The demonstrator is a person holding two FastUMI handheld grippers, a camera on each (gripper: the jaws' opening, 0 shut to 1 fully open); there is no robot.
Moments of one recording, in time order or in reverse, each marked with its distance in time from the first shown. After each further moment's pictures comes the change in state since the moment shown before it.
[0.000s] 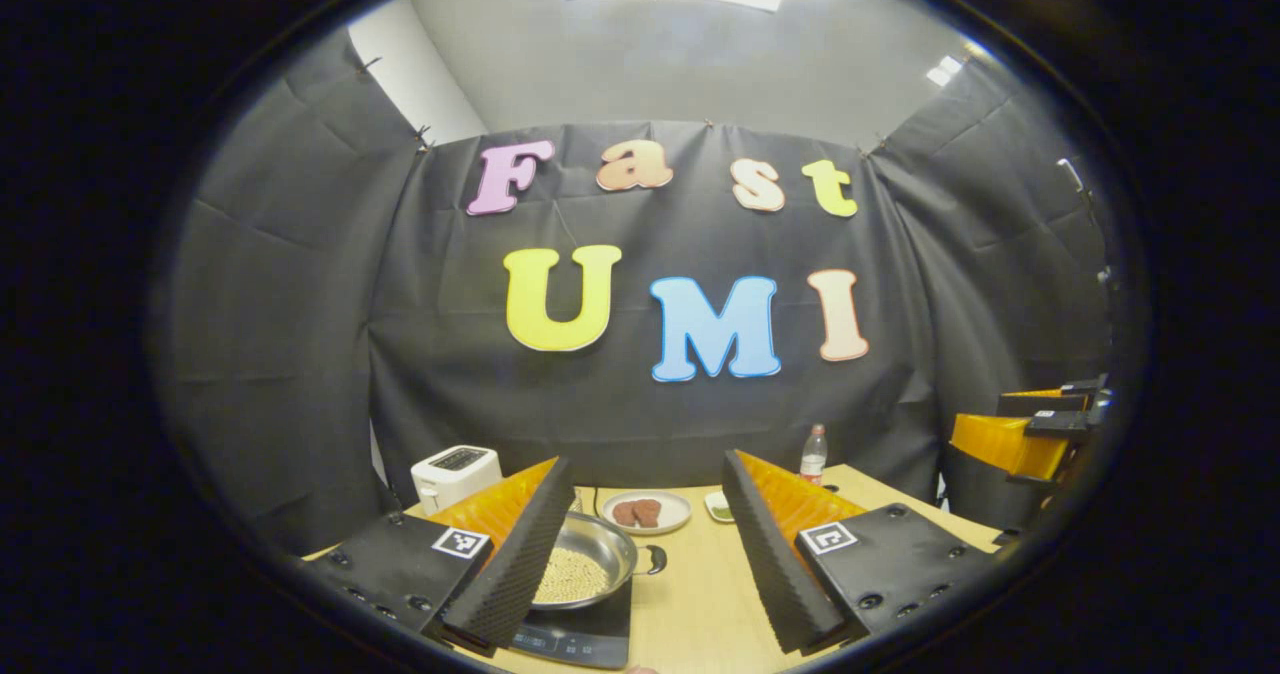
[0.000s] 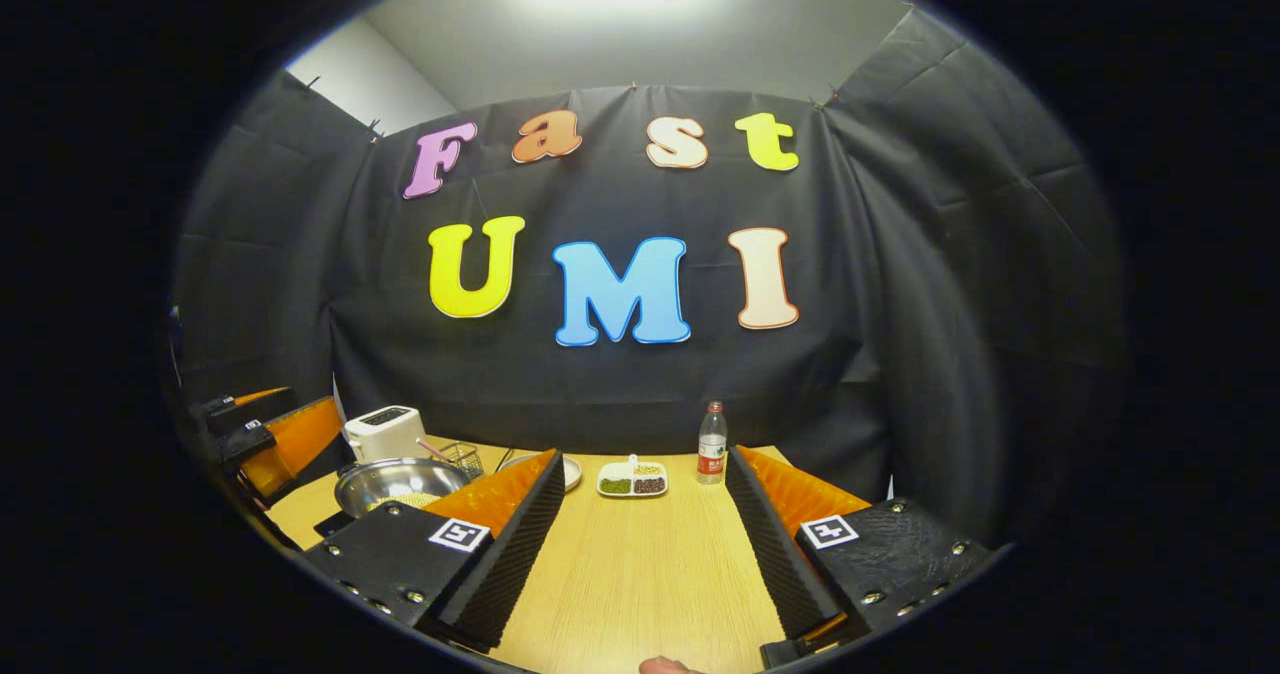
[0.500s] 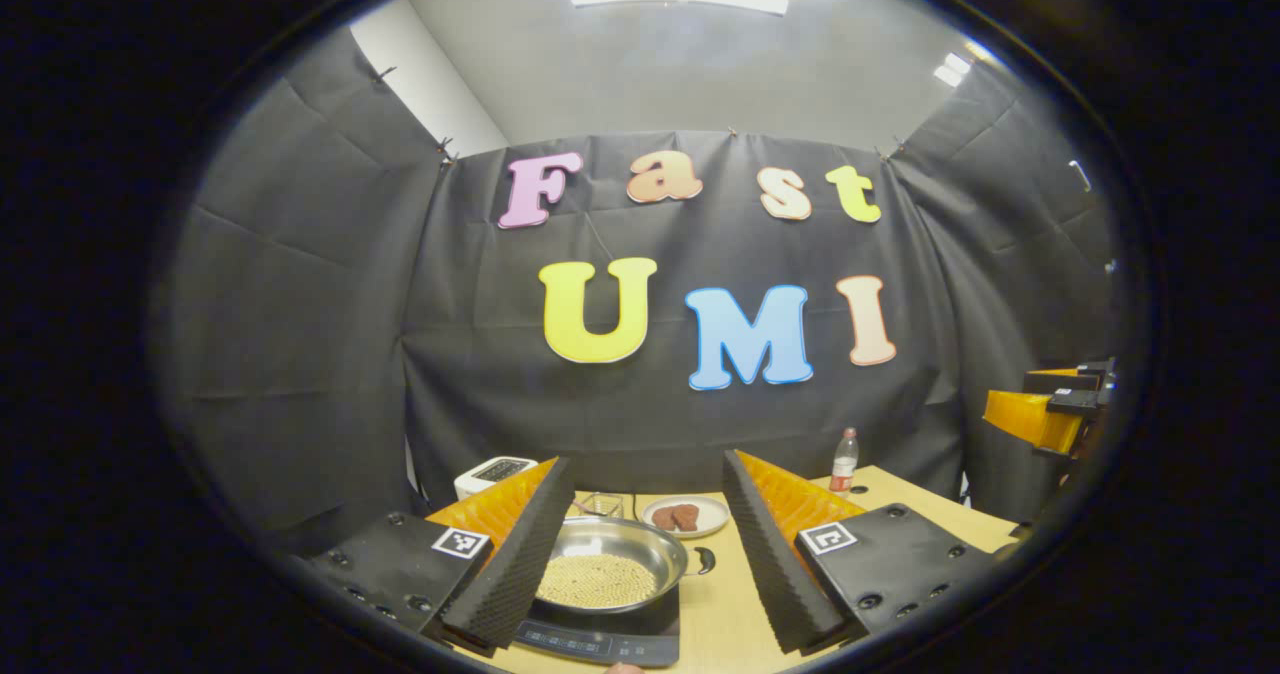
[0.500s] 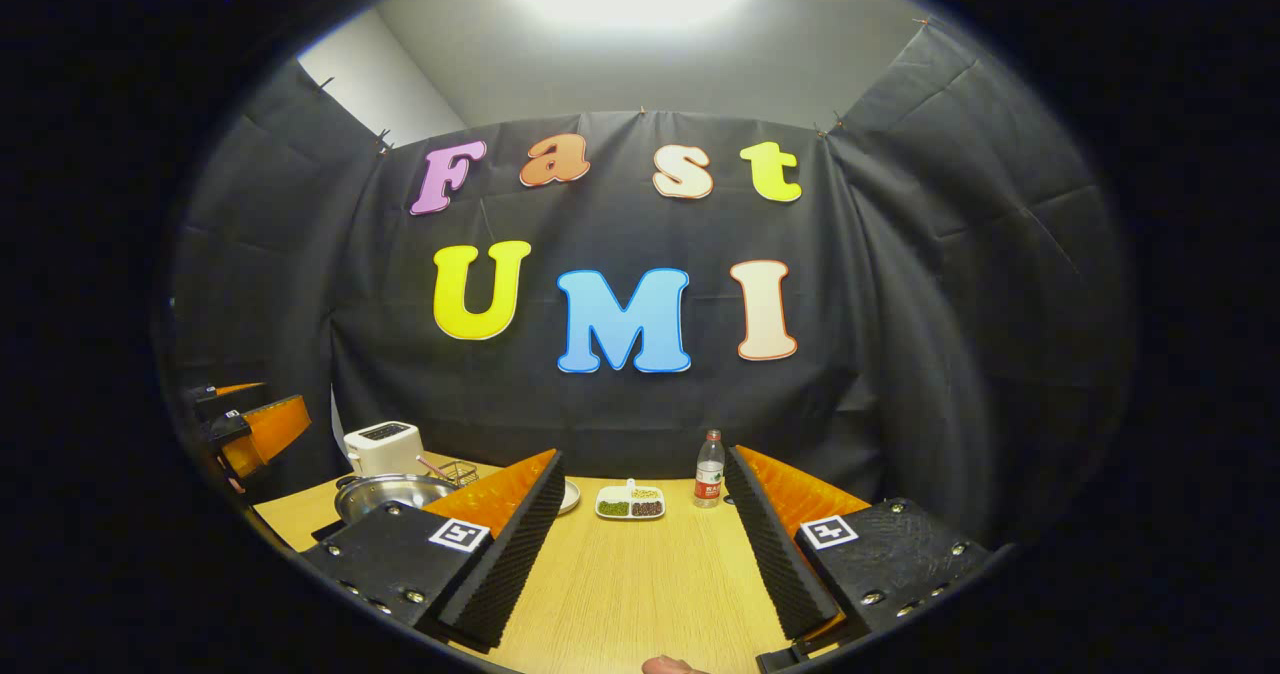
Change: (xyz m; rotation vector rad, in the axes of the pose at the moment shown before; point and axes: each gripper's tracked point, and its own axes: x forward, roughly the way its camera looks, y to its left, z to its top) left arm -0.021 0.057 0.015 0.007 -0.024 0.078; right arm -0.007 0.005 0.020 -0.030 -0.081 -0.016
